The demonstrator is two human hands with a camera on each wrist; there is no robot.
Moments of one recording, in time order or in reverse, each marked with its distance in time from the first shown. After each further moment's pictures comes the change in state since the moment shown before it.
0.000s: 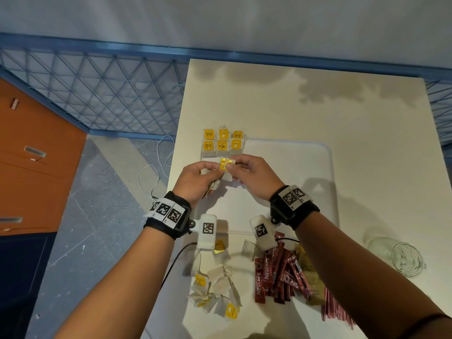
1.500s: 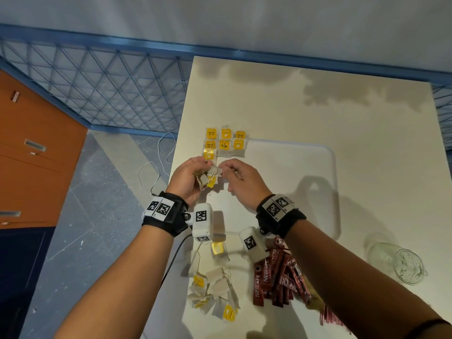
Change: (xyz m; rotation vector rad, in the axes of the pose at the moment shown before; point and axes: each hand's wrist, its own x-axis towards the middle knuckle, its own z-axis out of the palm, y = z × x) left_hand 0.006 0.004 -0.006 -0.479 0.001 -0.137; right_hand -0.001 0.018 0.026 -0.228 0.062 -0.002
